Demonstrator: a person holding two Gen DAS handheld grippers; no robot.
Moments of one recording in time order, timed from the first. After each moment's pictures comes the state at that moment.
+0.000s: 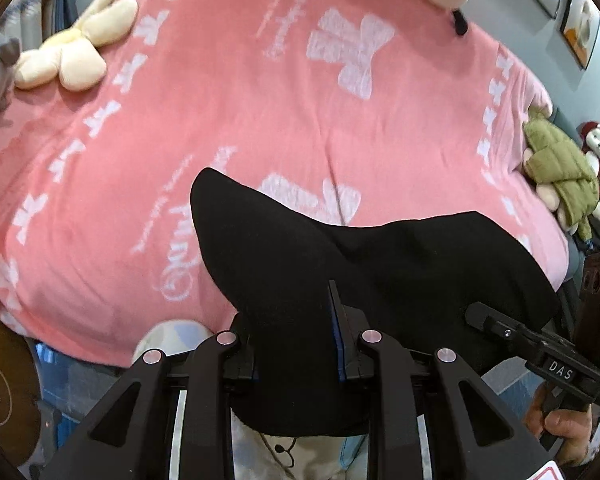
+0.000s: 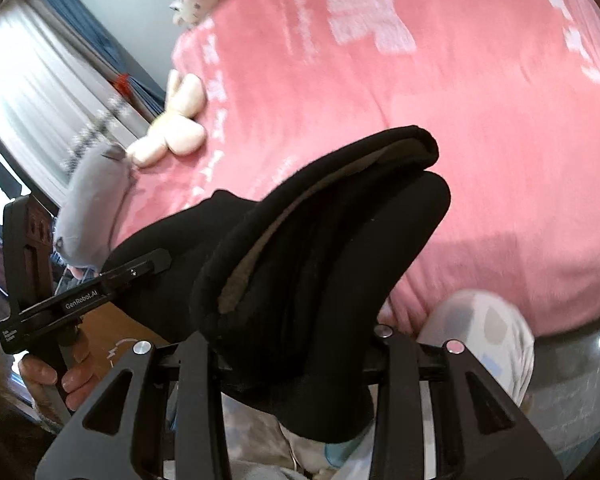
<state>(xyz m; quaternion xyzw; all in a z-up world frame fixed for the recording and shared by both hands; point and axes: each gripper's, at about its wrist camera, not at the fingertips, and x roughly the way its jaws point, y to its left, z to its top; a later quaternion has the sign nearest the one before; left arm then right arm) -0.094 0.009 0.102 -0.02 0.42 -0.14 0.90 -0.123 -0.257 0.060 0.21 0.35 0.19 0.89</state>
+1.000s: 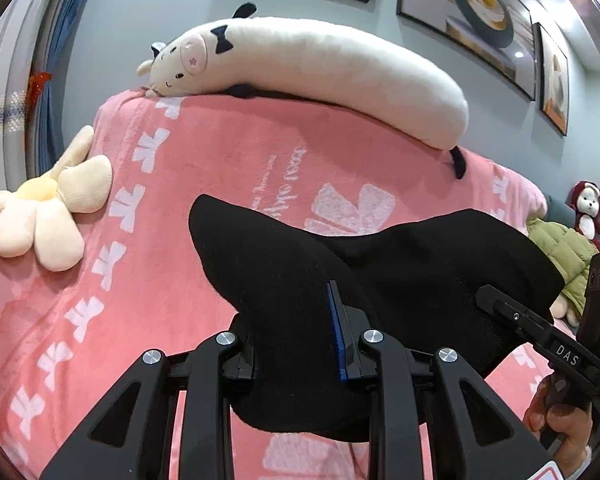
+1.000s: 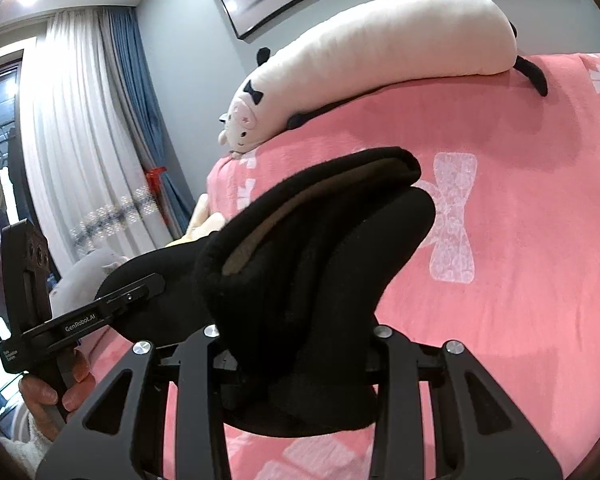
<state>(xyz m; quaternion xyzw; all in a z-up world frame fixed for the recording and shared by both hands) 0.101 -0.010 0.237 -0.02 0.20 -0.15 0.97 0.106 -0.278 0.196 0.15 0.13 0.21 0.96</state>
